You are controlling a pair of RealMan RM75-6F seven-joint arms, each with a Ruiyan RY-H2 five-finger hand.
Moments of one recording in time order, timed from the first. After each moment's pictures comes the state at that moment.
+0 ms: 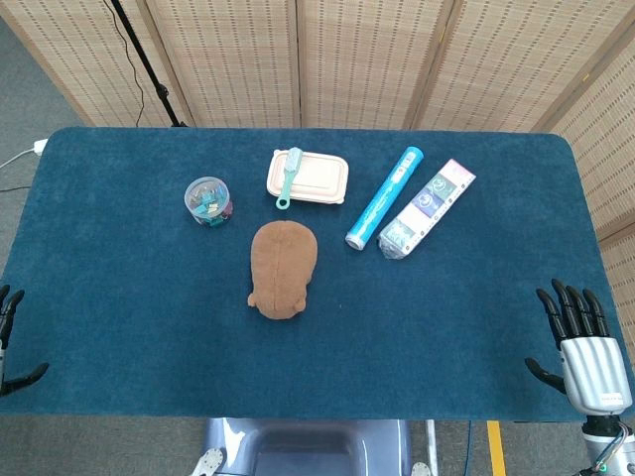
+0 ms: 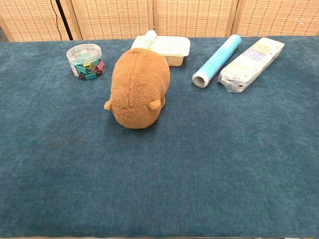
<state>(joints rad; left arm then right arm) 0.01 -1.09 -0.02 -1.69 1.47 1.56 0.10 0.03 -1.15 0.06 -1.63 -1.65 1.62 -0.17</state>
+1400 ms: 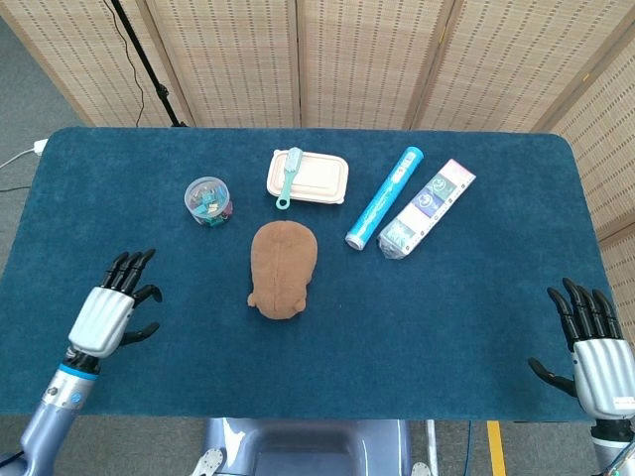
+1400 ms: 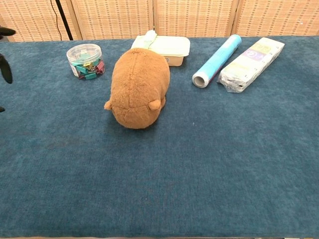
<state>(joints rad) -0.29 -1.37 -0.09 -1.49 1.66 1.35 0.05 0.02 -1.11 0.06 -1.66 -1.65 1.64 -0.06</state>
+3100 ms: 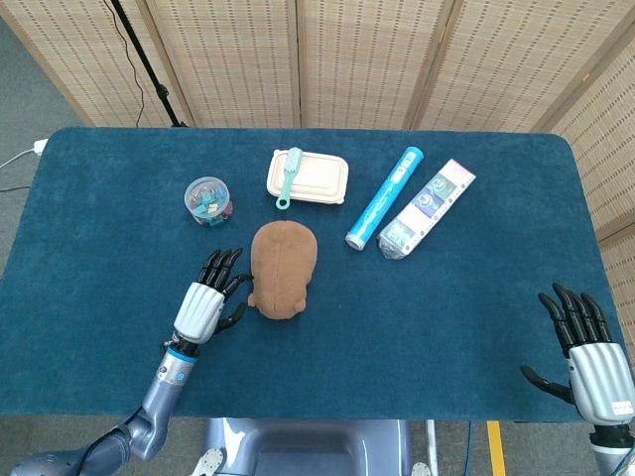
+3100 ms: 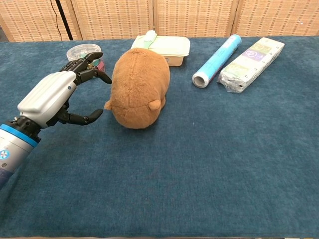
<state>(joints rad) -0.49 -2.07 -0.10 -0.71 1.66 1.48 -0.22 0.02 -1.09 0.03 -1.68 -1.70 1.65 0.01</state>
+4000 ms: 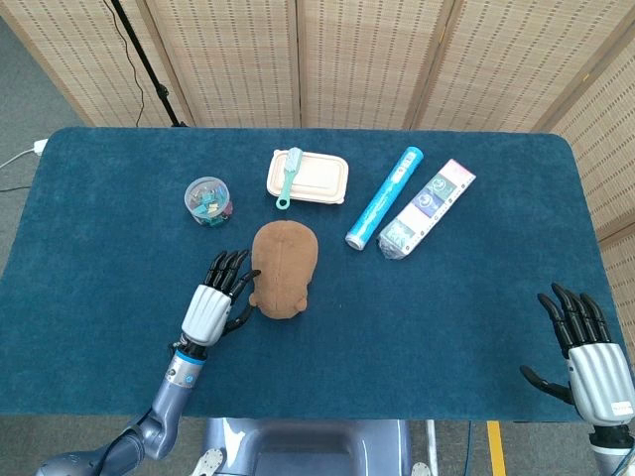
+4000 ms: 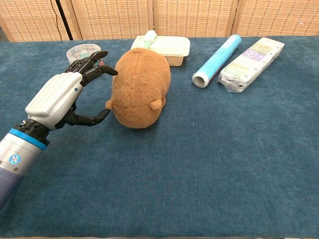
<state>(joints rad) -0.52 -2.16 -0.09 -0.58 1.63 1.54 -0.25 0.02 -1.09 0.03 -1.68 -1.71 1.65 0.01</state>
